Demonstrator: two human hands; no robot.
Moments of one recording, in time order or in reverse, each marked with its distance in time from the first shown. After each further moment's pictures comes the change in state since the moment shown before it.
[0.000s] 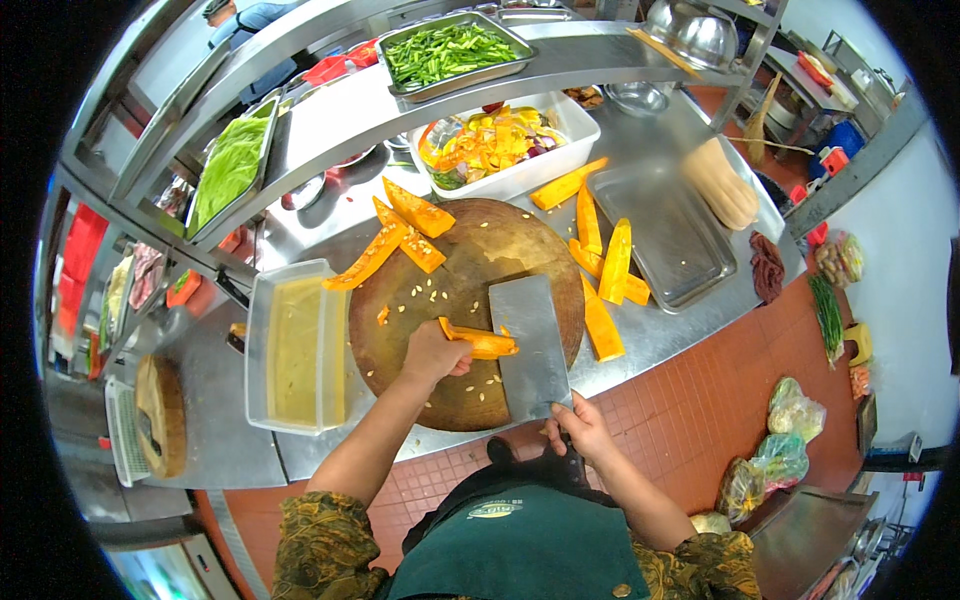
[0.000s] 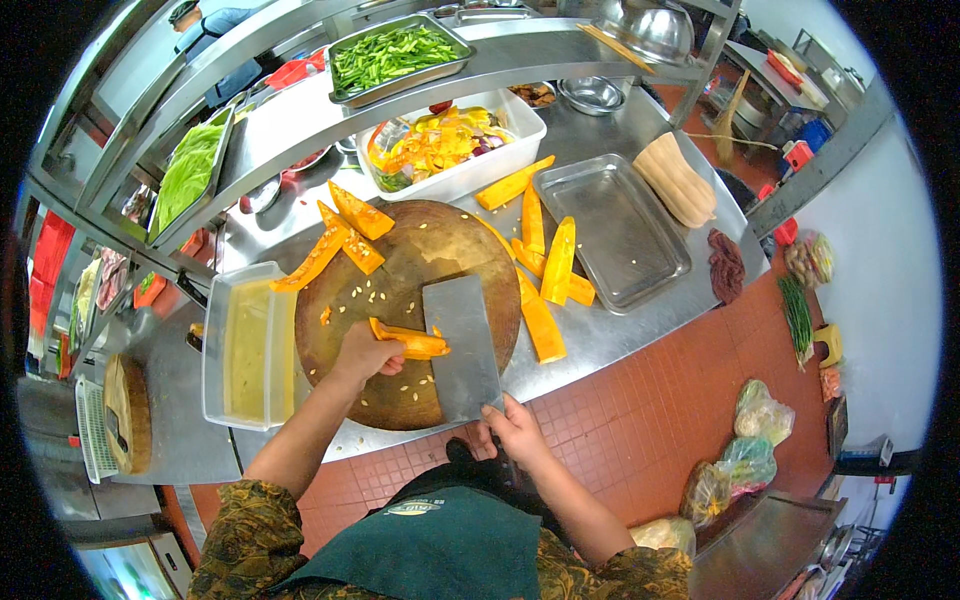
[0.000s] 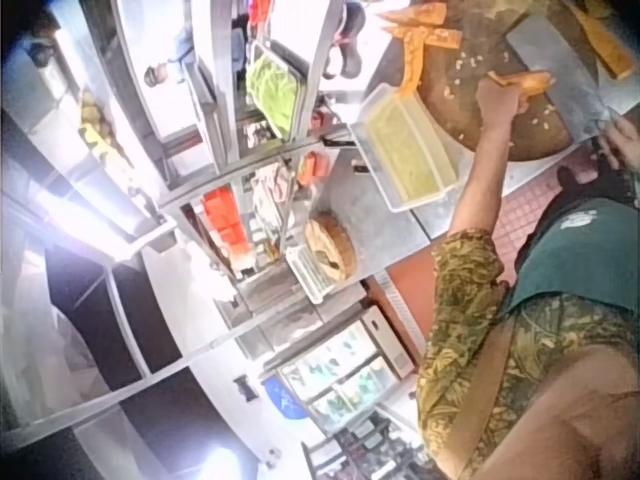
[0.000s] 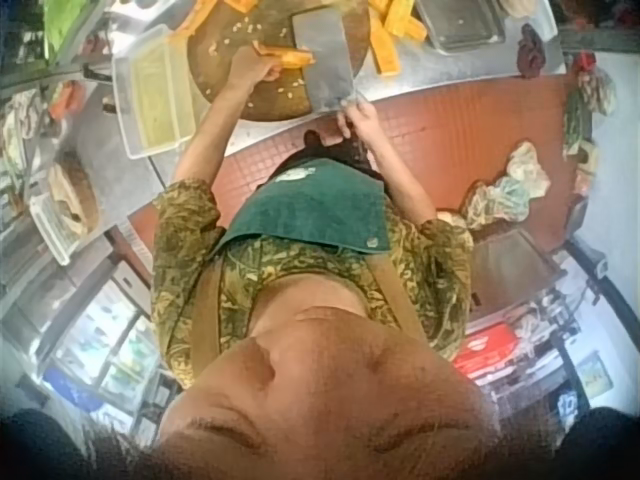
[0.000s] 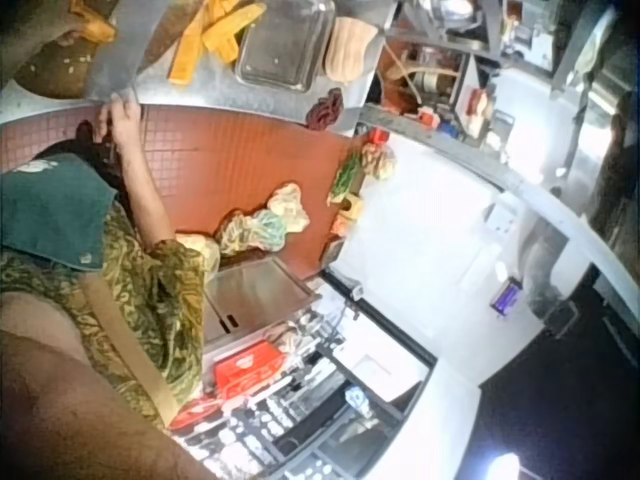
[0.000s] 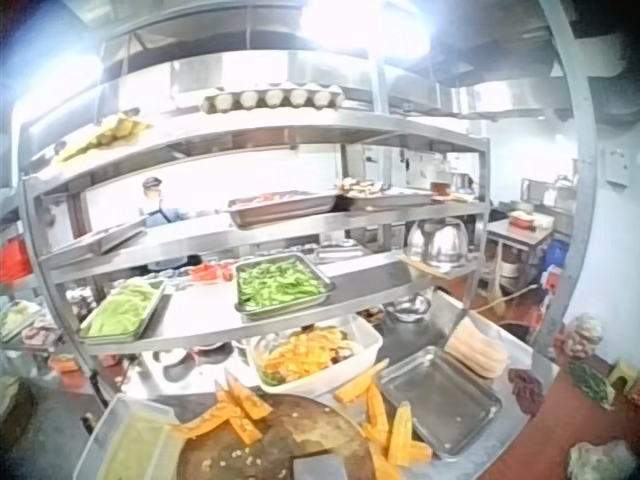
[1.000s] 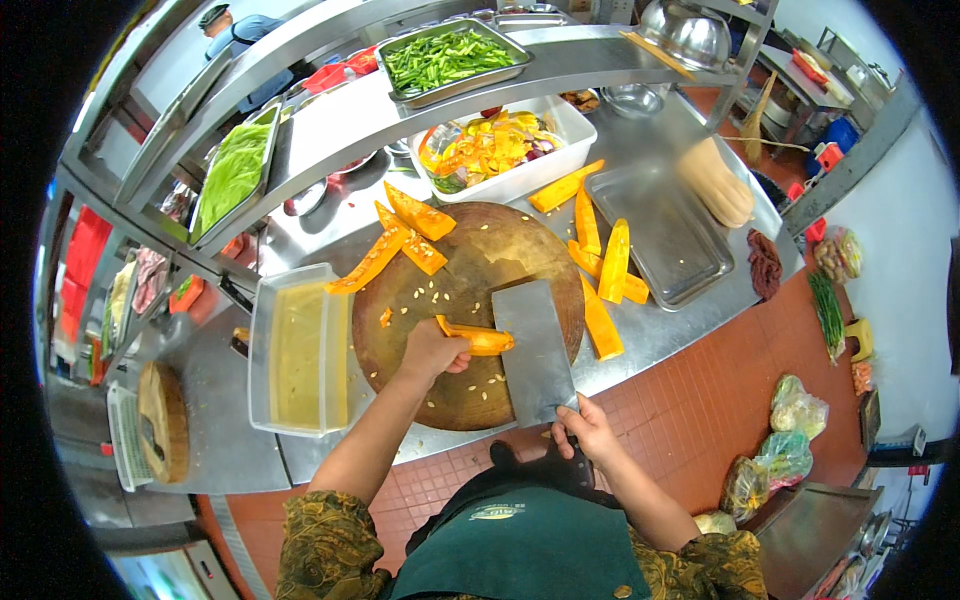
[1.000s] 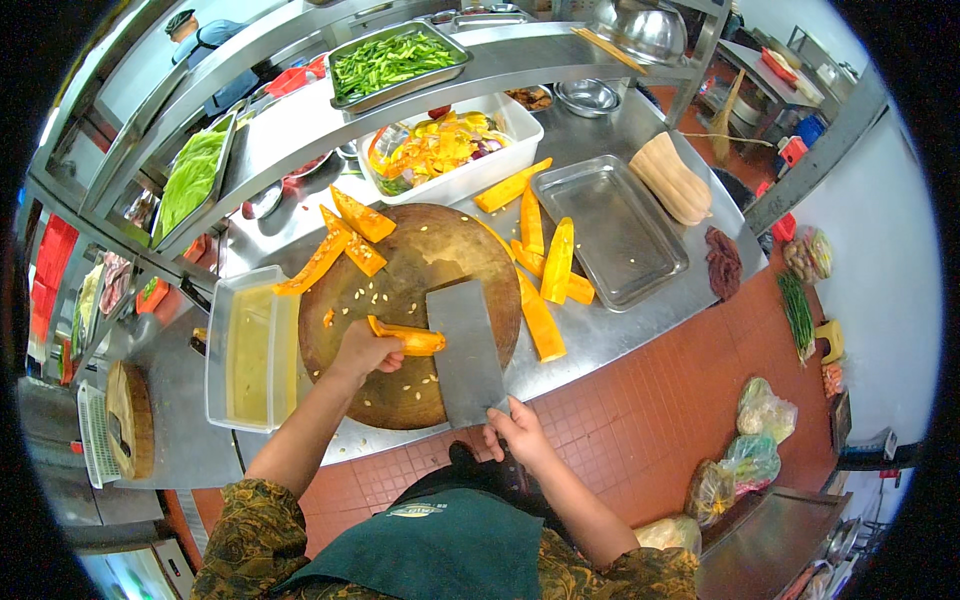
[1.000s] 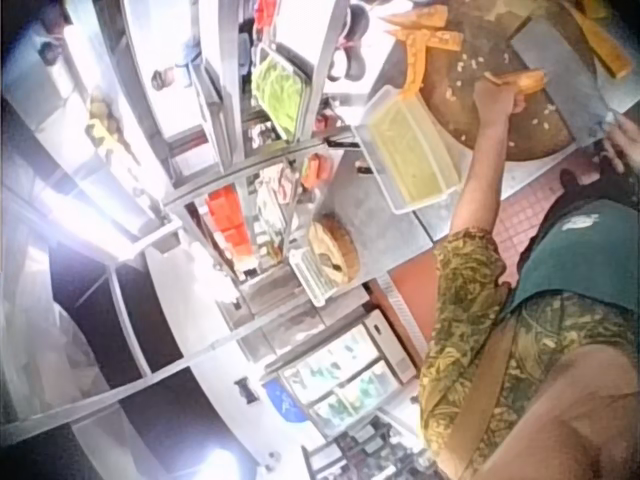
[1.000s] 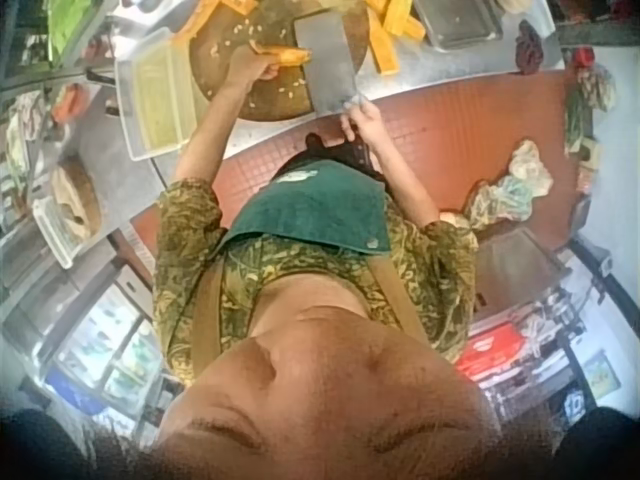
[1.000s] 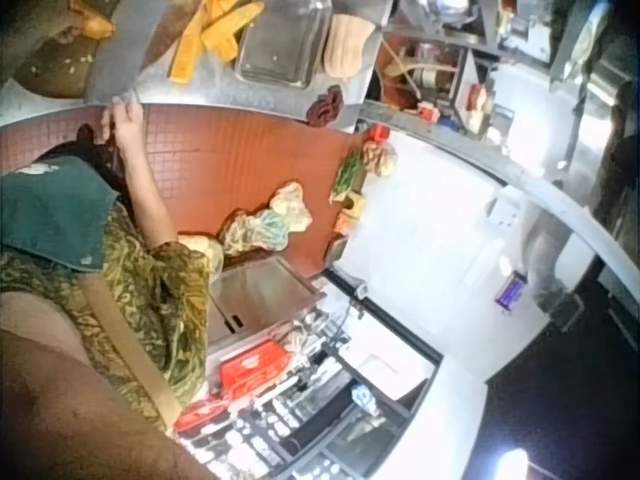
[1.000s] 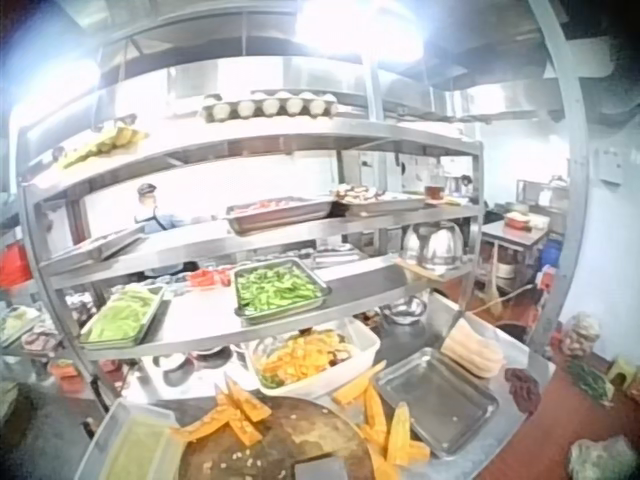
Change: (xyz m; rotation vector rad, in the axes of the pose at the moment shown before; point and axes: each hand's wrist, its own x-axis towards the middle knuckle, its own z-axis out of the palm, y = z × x) left_hand 0.007 -0.005 -0.006 -0.035 -0.004 -0.014; right_hand -0.011 0.000 -0.001 0.016 0.018 0.002
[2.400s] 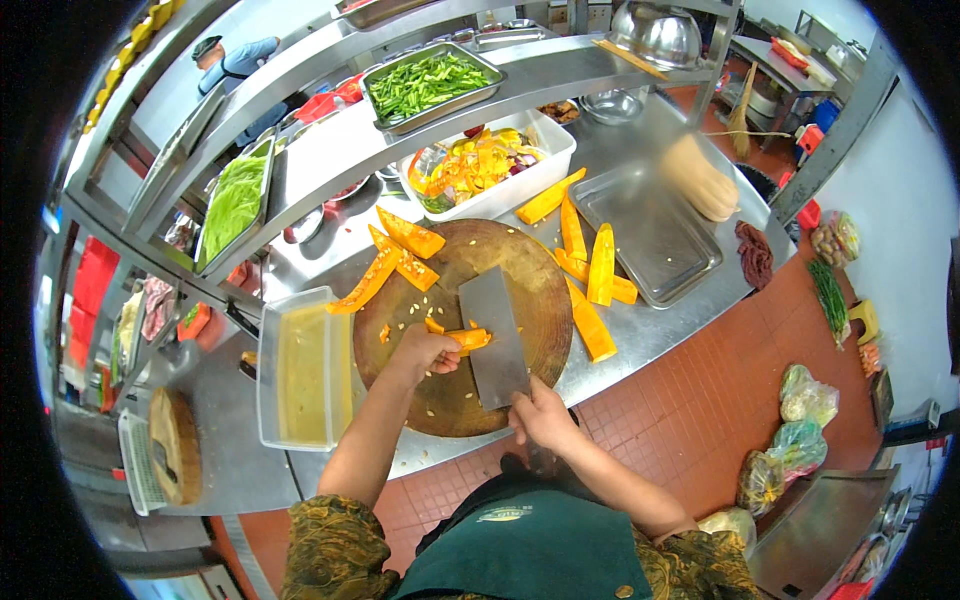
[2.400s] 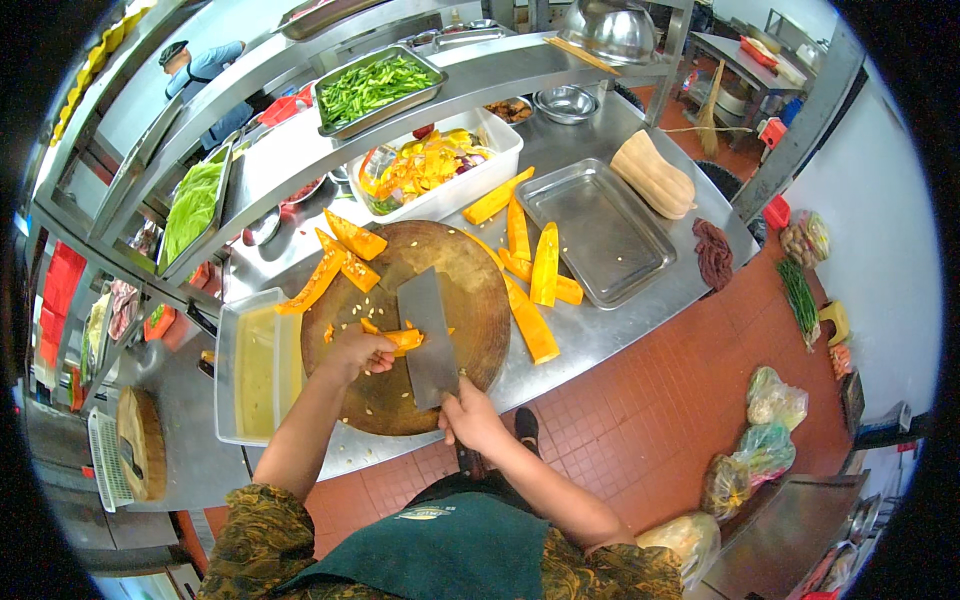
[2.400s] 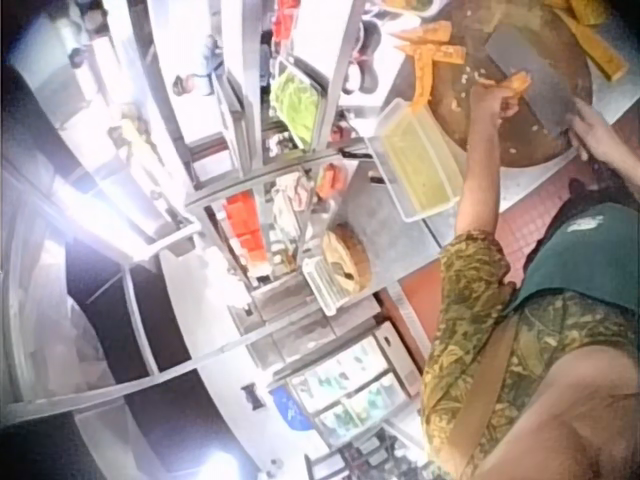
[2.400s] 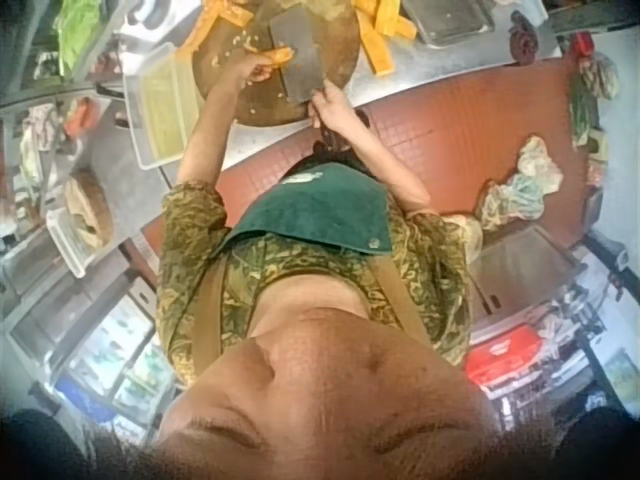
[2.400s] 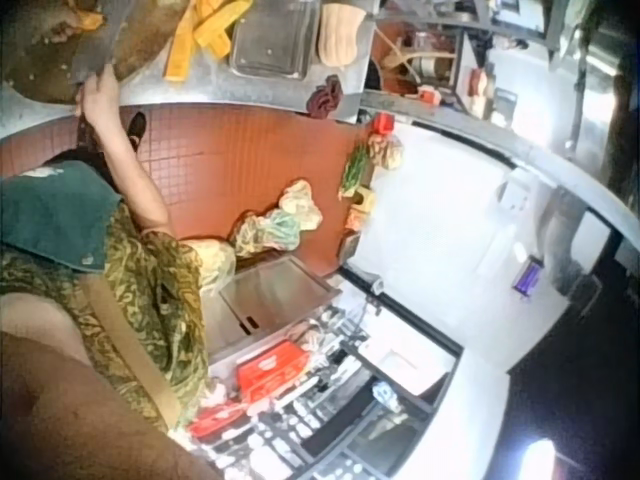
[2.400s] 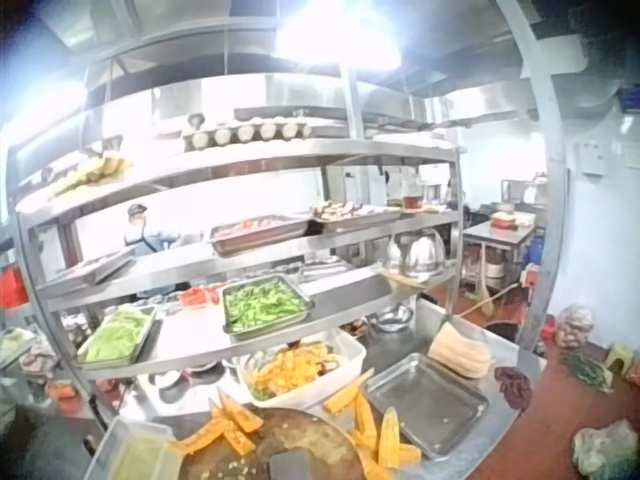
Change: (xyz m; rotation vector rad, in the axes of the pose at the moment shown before) left_hand 0.014 0.012 -0.017 -0.003 -0.117 -0.152; right_hand 0.028 -0.031 0.063 -0.364 0.075 -0.034
